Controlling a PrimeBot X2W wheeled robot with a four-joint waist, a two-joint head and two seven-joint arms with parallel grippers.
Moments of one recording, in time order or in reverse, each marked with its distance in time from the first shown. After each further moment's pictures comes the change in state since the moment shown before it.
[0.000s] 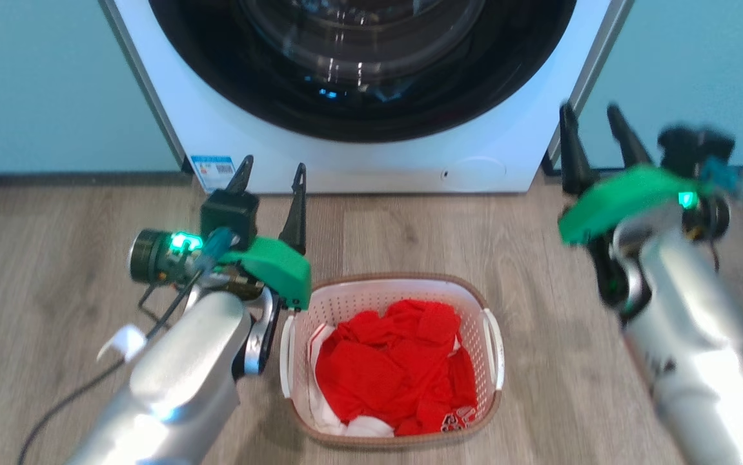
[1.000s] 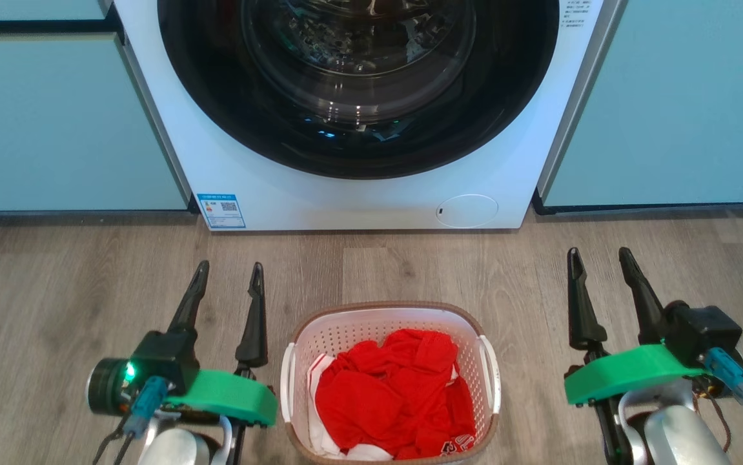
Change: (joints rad) left arm 0.585 -0.133 0.509 -0.422 0.358 -0.235 -0.004; right arm 0.635 0.108 -0.216 -0.548 -0.336 0.000 0.000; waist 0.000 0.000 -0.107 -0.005
